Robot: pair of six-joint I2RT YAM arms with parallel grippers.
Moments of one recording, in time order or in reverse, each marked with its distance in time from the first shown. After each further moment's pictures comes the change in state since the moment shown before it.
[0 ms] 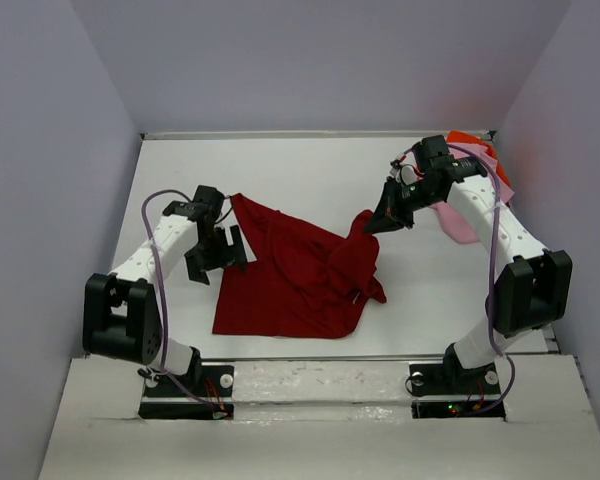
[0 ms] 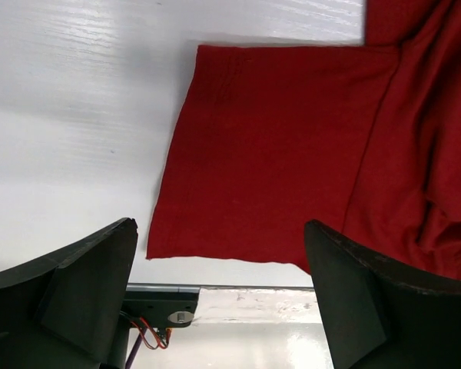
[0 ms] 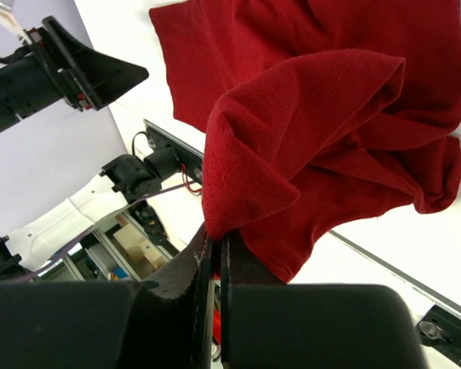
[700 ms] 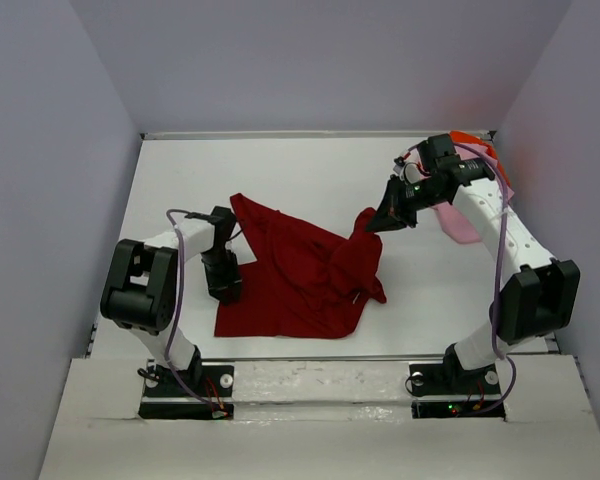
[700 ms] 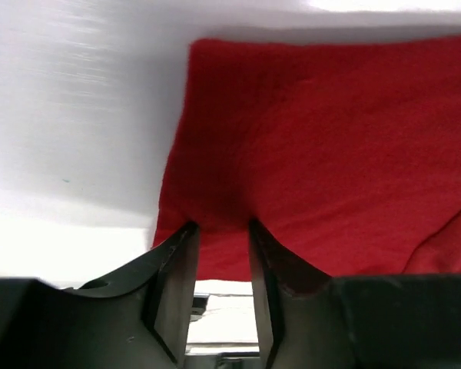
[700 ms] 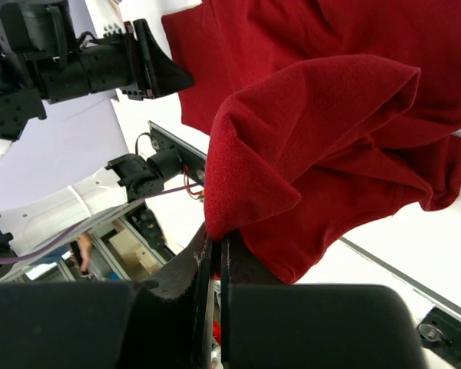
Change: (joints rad) left arm -0.031 0.223 -0.116 0.078 0.024 -0.004; right arm -0.007 -0.047 -0.002 0.003 0.001 0.000
